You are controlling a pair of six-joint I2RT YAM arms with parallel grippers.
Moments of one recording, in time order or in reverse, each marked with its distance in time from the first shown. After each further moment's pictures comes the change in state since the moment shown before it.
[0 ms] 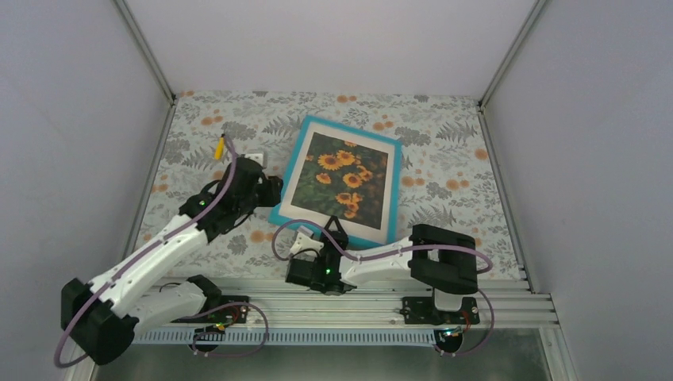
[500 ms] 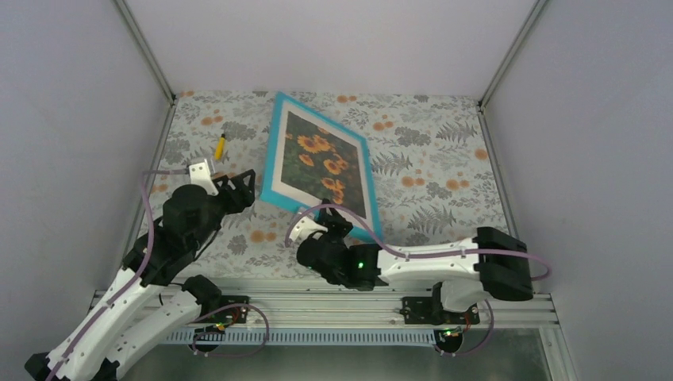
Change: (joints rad) left arm 0.007 -0.463 -0.032 -0.026 -0.126 -0.126; right arm -0.002 -0.315 -0.060 0.335 -0.069 -0.255
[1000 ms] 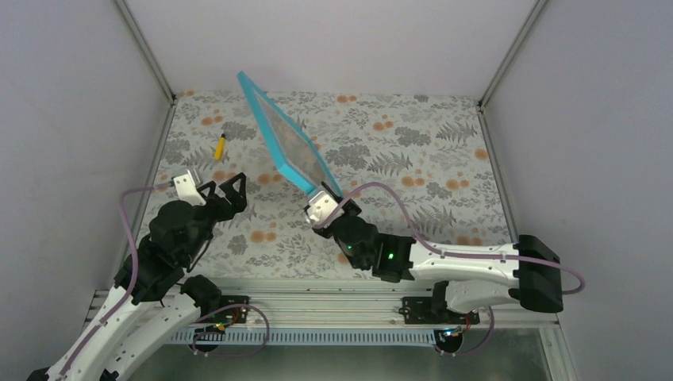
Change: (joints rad) left arm 0.002 -0.176 -0.082 0.013 -0.068 -0.043; right arm -0.115 -0.264 -0.112 0.393 -0.354 -0.031
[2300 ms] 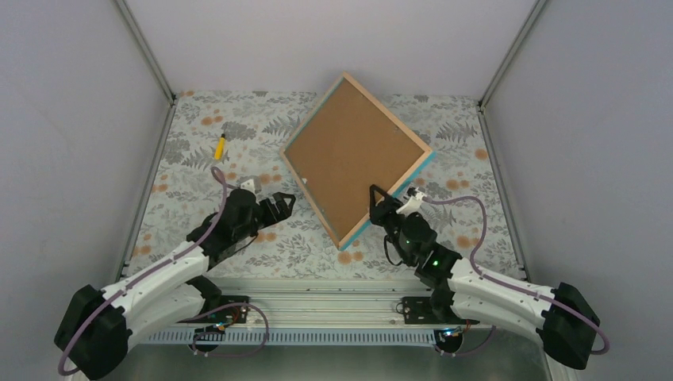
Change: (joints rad) left arm 0.000 0.480 -0.314 0.479 0.352 -0.231; right arm -0.378 -0.418 -0.485 0.163 -0.276 1.240
